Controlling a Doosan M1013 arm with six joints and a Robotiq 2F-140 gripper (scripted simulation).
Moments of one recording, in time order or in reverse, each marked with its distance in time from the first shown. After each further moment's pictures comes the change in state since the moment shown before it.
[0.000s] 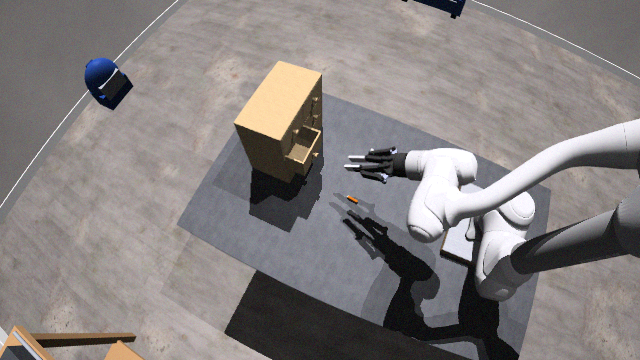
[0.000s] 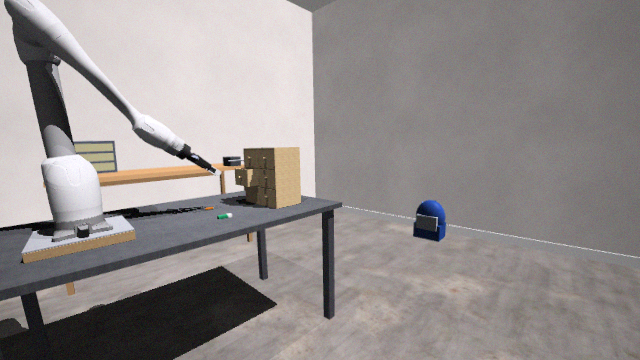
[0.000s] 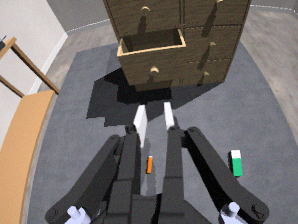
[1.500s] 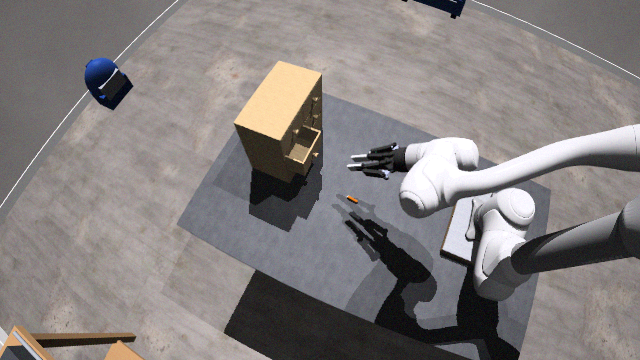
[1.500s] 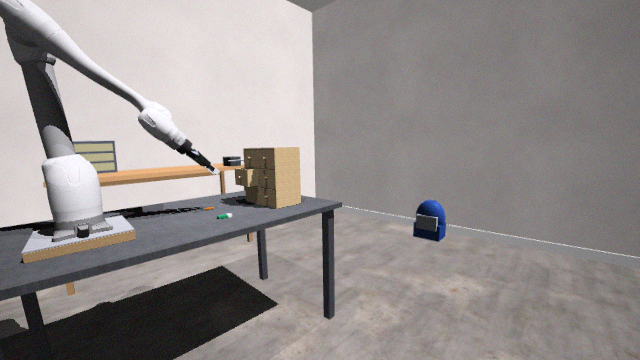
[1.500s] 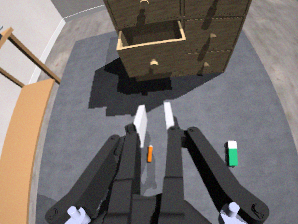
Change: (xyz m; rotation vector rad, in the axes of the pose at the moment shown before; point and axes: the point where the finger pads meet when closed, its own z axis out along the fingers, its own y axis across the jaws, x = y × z) arm 0.002 0.002 -0.012 0.018 -0.105 0.001
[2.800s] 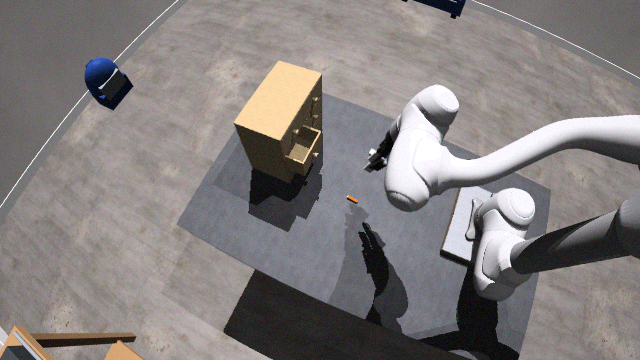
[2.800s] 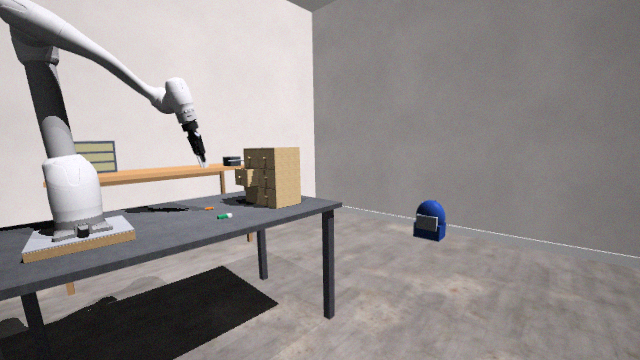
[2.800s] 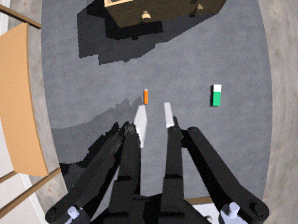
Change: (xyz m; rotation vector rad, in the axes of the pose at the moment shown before) arm 0.003 -0.003 -0.064 -0.023 -0.546 0.007
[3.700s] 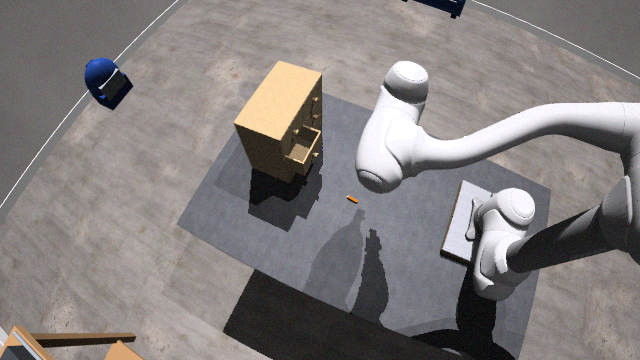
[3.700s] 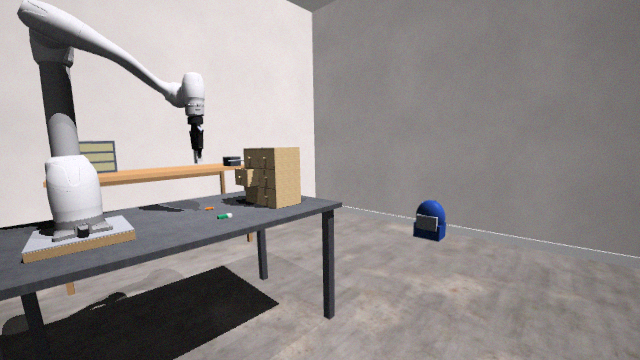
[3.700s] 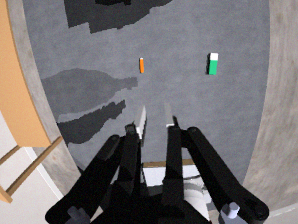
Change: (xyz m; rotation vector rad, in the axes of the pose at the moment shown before) arm -0.015 -0.001 -0.027 -0.003 -0.284 0.001
